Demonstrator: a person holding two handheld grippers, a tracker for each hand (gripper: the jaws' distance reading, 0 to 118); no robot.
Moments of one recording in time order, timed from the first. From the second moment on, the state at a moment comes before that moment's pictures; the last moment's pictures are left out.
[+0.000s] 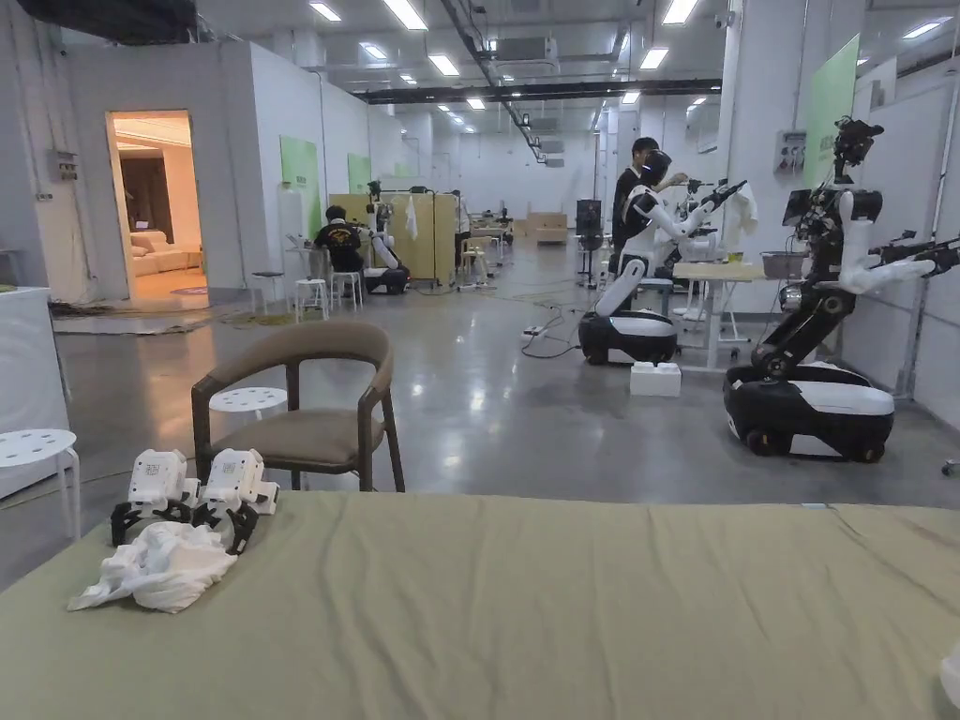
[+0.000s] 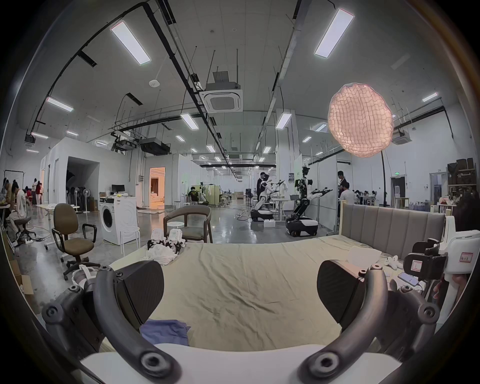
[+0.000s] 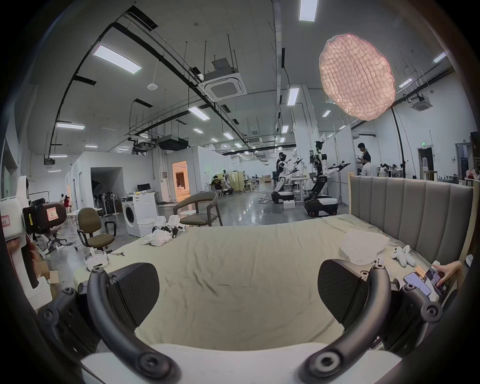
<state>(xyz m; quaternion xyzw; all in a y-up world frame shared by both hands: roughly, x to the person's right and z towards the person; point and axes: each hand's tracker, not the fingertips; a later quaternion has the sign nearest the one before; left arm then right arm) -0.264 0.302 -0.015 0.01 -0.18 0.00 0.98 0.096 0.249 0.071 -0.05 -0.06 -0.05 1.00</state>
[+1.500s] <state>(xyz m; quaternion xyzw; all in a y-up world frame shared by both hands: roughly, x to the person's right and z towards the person) -0.267 0.315 -0.005 0.02 -0.22 0.04 0.97 0.058 0.293 0.054 -0.12 -0.16 -0.17 0.96</state>
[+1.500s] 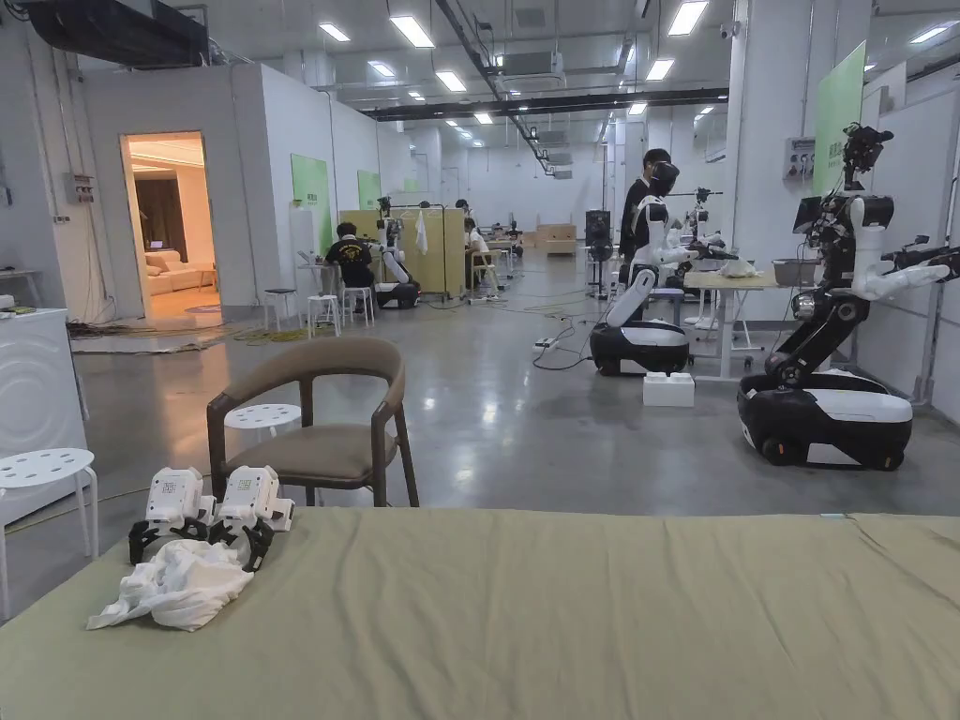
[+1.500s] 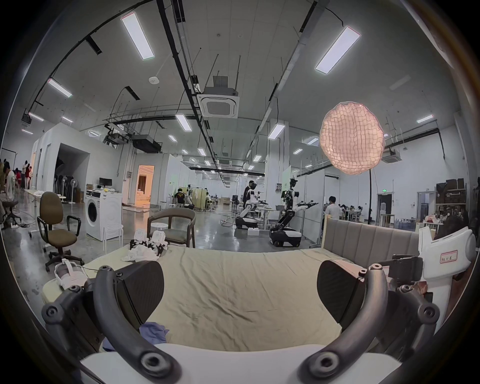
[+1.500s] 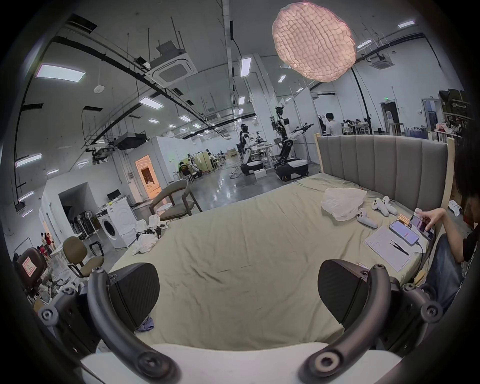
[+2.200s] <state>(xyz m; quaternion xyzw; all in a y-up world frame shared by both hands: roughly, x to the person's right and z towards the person) -0.256 0.312 -0.006 0.02 -0.19 -0.01 0.98 0.075 0.278 0.055 -0.07 -0.08 -0.10 0.99</state>
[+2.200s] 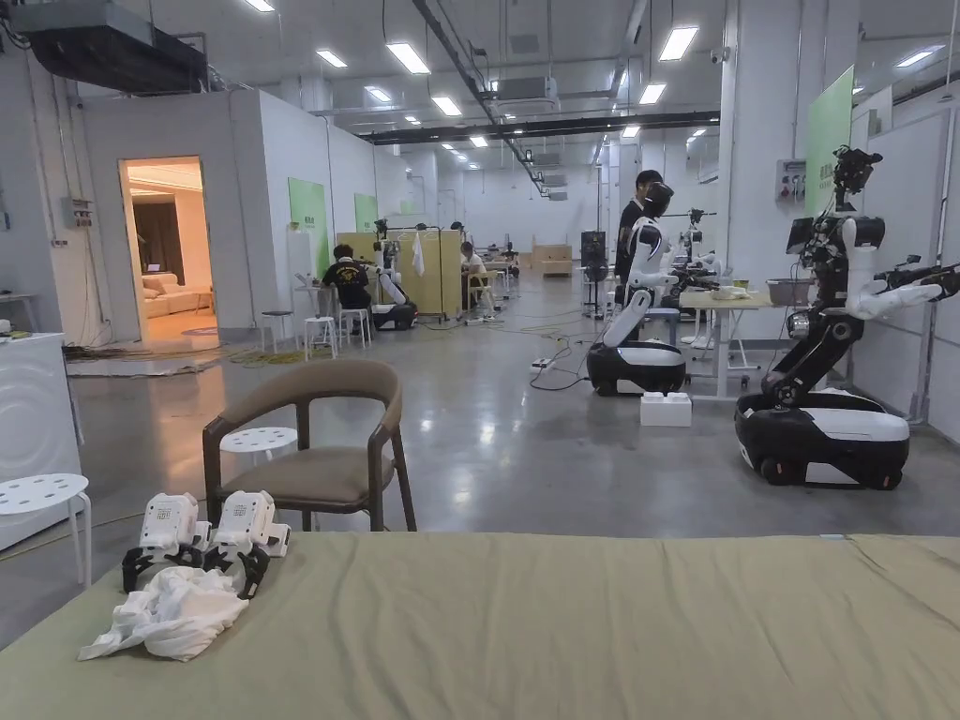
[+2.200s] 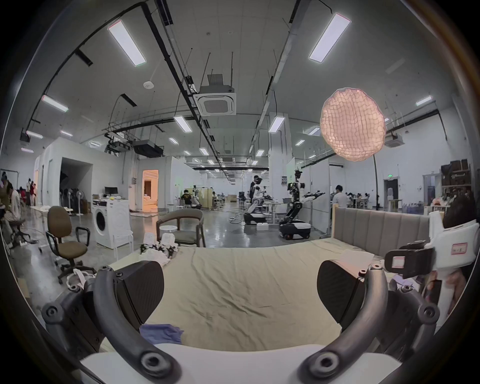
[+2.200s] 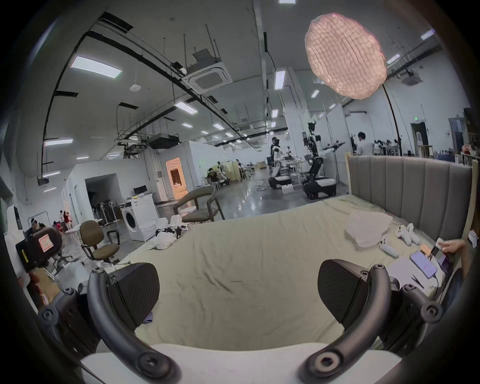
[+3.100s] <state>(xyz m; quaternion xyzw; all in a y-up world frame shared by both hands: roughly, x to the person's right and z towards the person) -0.253 0.309 -0.018 0.00 -0.20 -0.02 0.98 0.073 0.278 0.055 -0.05 -0.07 -0.05 0.99</state>
